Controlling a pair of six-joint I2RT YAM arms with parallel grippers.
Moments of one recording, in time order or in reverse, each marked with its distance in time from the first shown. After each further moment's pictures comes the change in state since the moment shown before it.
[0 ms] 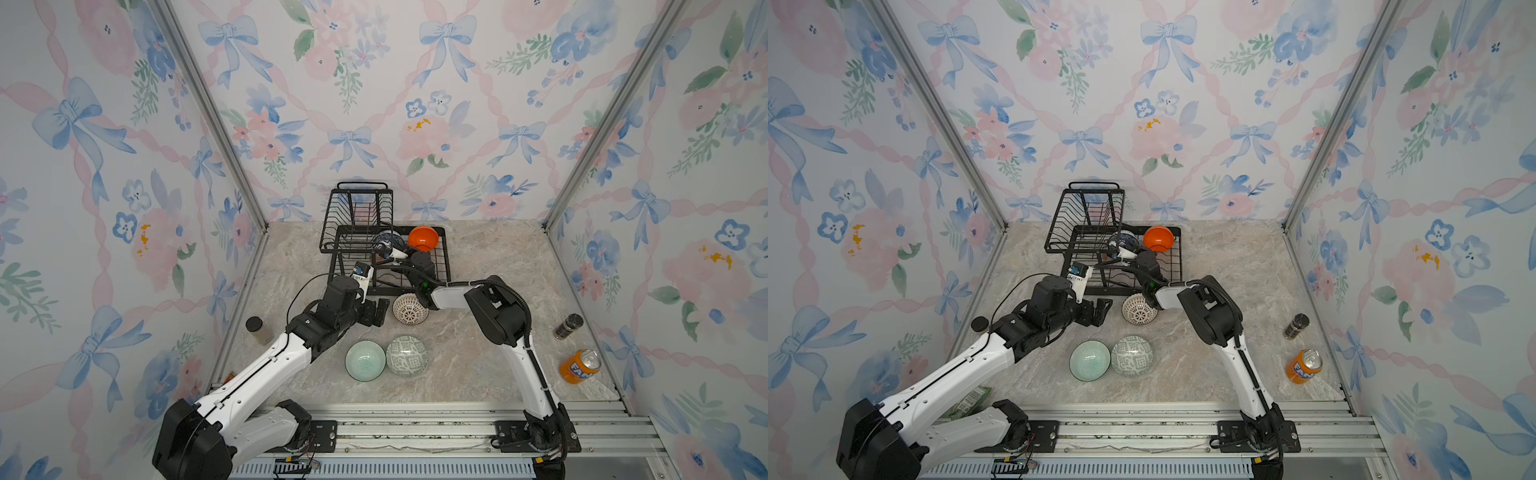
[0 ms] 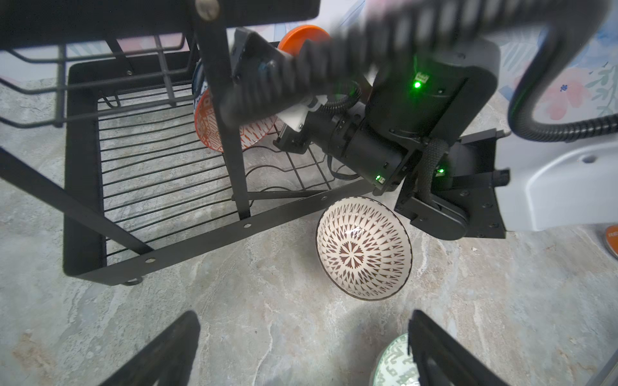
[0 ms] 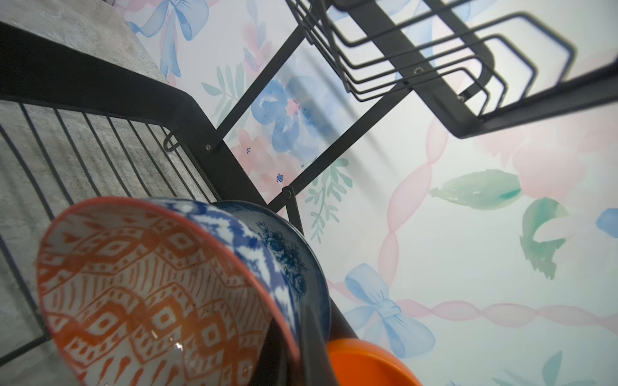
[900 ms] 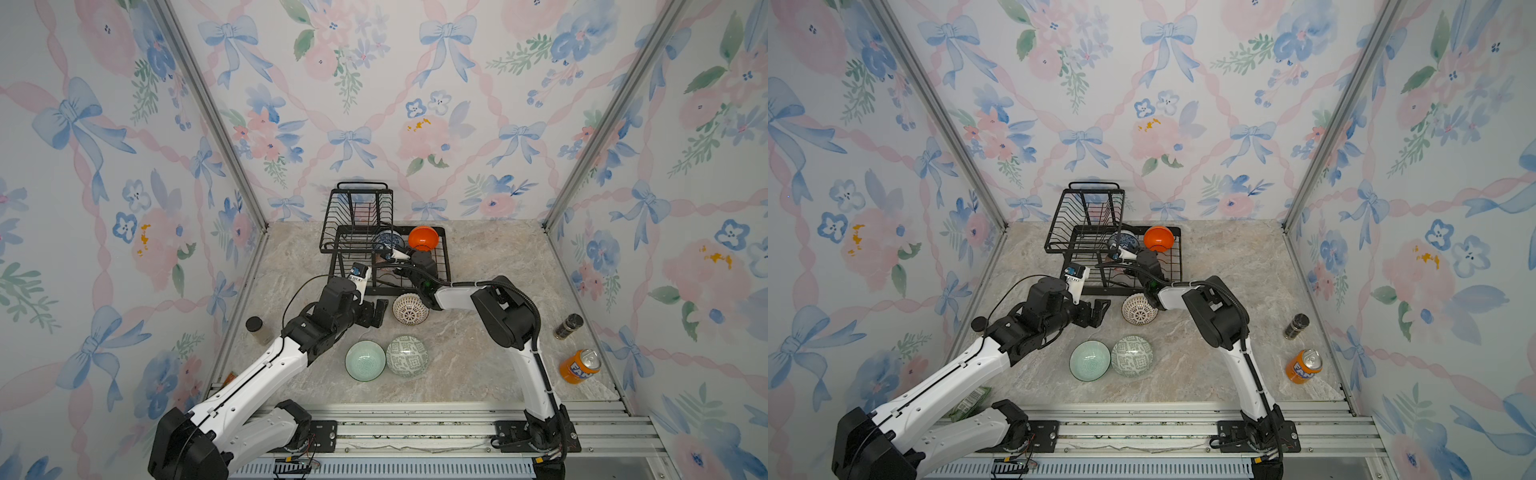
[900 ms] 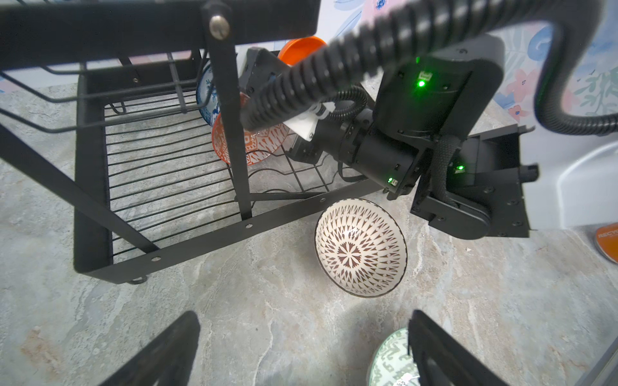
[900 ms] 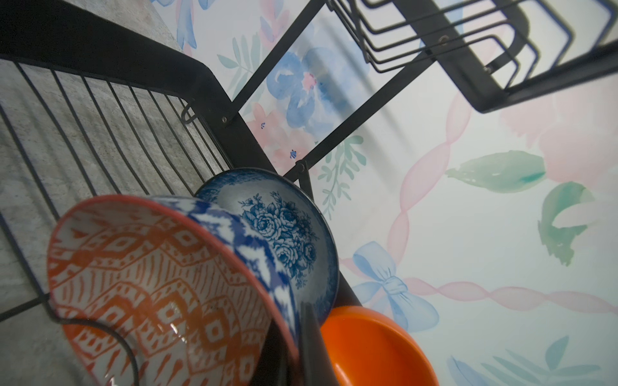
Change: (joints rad) left arm 0.000 -0.042 -0.008 -0.011 0.000 0.000; right arm -0.001 -0.083 -0.059 -0.138 0.020 0.018
